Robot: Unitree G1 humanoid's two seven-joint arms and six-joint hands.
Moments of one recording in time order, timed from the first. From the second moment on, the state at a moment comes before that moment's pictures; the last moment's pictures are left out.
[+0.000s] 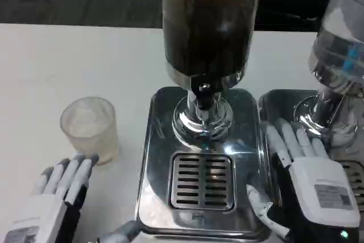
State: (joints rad) left arm 0.56 0.46 -0.07 -0.09 0.83 -0.25 0.37; right arm 0.36 -0.26 0.37 -0.20 -1.05 0.13 -0.36
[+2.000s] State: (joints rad) left arm 0.18 0.44 0.12 0.32 0.47 -0.47 0.47; right arm 0.44 -0.21 0.39 -0.24 -1.08 0.16 -0.37
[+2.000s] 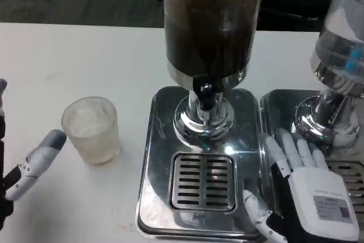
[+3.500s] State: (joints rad) left arm -0.29 0.43 -0.11 1.07 0.40 -0.73 0.33; right arm 0.44 -0.19 0.41 -0.24 -1.07 0.19 -0.38
